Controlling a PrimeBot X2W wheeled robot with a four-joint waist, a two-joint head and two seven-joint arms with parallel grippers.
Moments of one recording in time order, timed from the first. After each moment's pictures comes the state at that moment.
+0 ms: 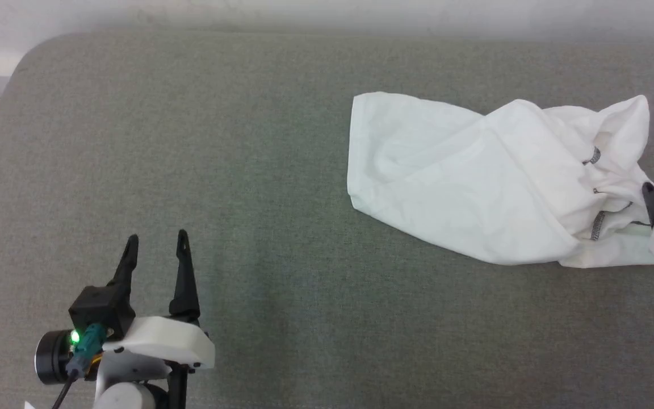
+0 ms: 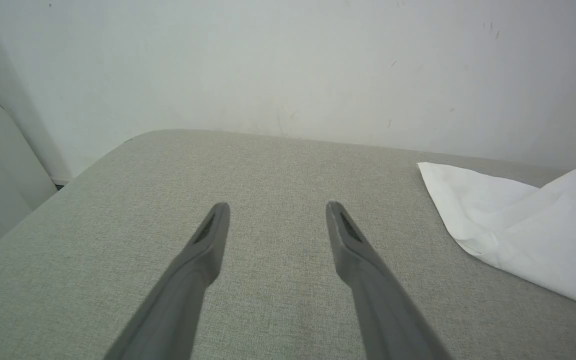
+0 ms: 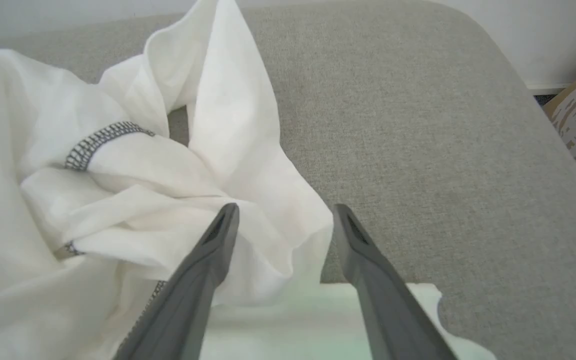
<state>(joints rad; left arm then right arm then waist) -0.05 0.31 -0.27 -0.08 -0.38 0.35 -0.12 -0.81 -0.46 0.32 1.24 0.63 0.13 0.00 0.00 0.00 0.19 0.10</state>
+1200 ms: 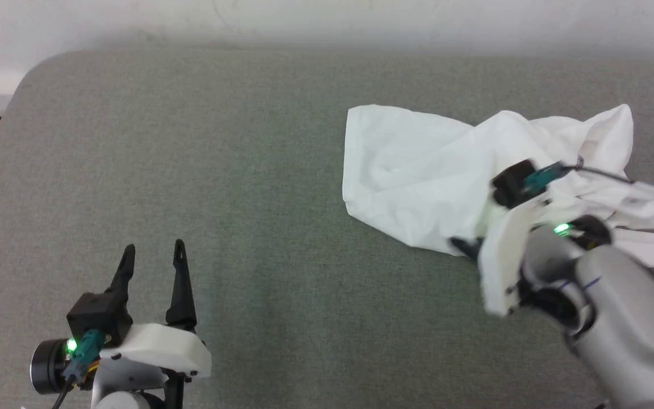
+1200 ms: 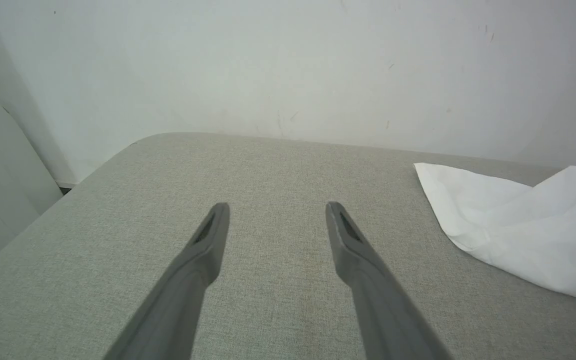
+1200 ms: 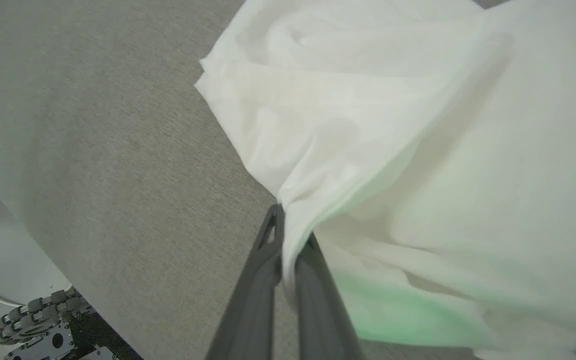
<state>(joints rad) -0.02 0.34 -0.28 -0.11 -0.39 0.37 -0.09 -0.55 -0.36 0.50 0.38 0.67 0.13 0.61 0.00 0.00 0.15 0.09</state>
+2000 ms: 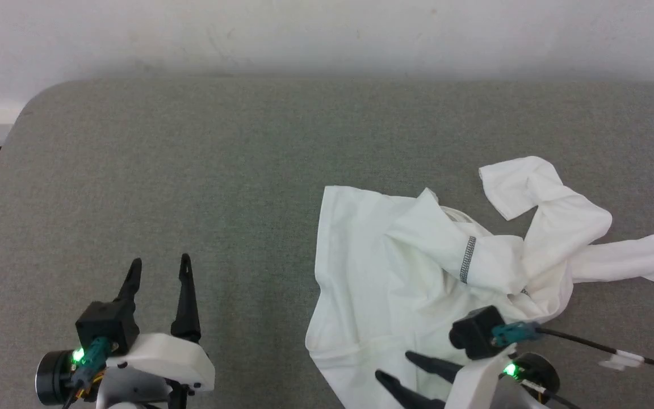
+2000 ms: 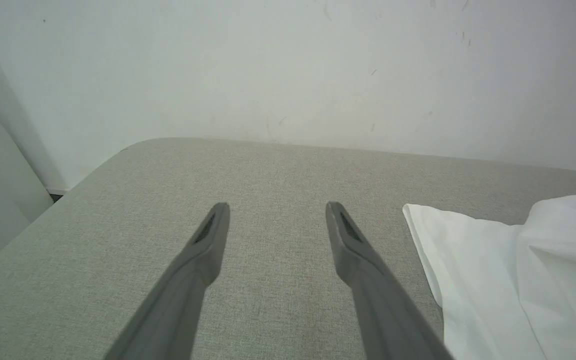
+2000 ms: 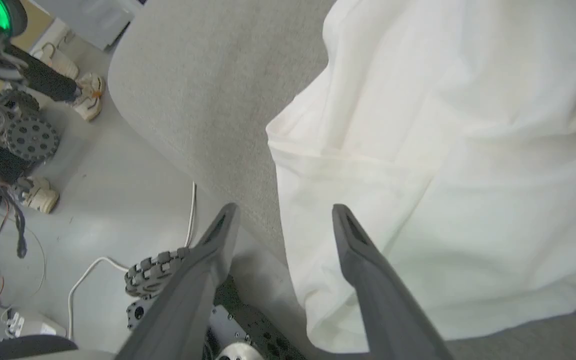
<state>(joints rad) 0.00 0.35 -0.30 -0.12 -0.39 0.38 -0.06 0.01 -0.24 0.49 -0.10 0.59 0.13 0.61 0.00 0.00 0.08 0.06</state>
